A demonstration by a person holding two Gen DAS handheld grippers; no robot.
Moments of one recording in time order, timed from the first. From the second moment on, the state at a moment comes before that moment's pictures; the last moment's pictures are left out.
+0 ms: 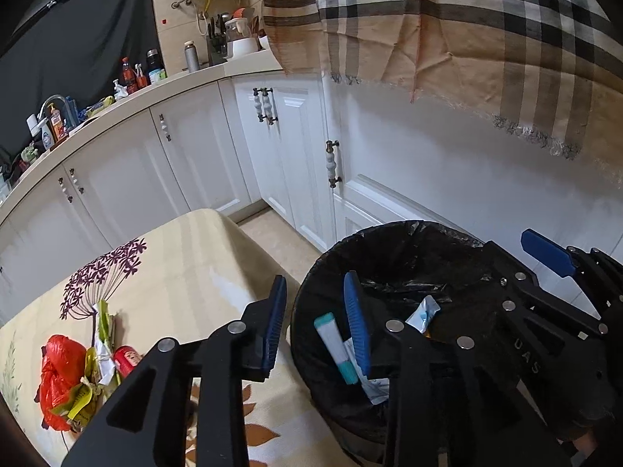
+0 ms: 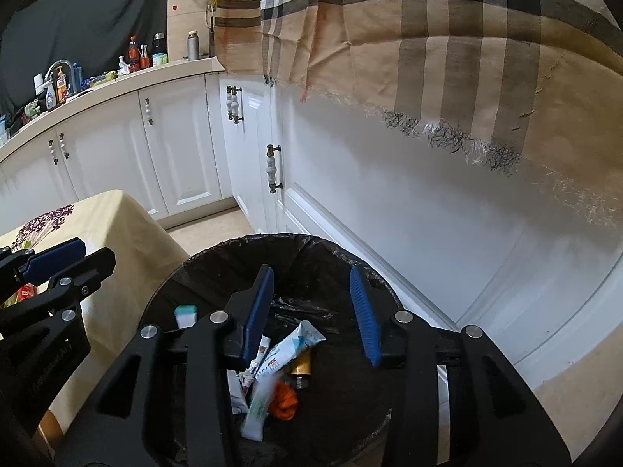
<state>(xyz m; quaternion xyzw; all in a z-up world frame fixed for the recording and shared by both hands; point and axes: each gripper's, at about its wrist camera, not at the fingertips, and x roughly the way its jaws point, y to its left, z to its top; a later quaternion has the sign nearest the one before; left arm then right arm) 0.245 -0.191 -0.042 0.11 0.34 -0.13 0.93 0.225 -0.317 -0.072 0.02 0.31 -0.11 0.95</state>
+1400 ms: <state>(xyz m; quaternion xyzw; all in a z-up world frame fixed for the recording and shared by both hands) 0.169 0.082 -0.026 0.02 0.35 0.09 0.93 0.217 -0.105 -0.049 -0.05 0.34 0.09 0.93</state>
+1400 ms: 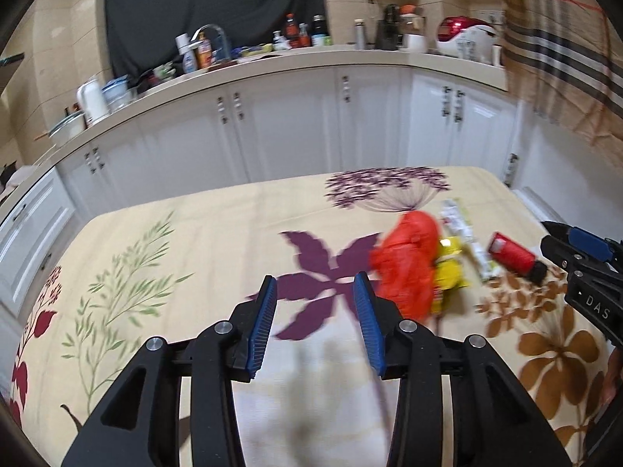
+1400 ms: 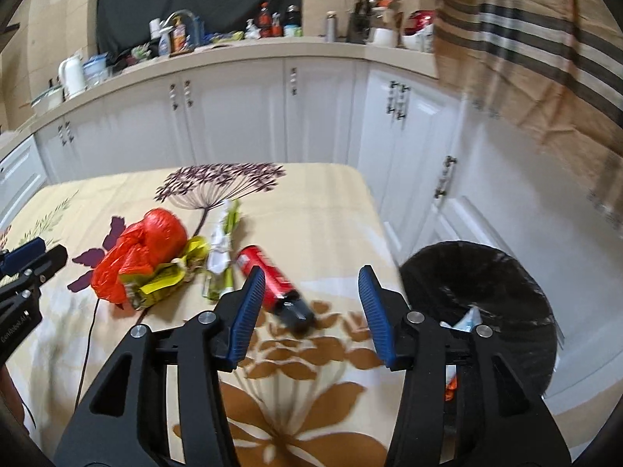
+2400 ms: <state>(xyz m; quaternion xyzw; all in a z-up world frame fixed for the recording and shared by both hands) 0.196 0.074 -0.028 0.01 0.36 0.04 0.93 0.239 -0.090 -0.068 -0.05 0.40 0.11 0.91</state>
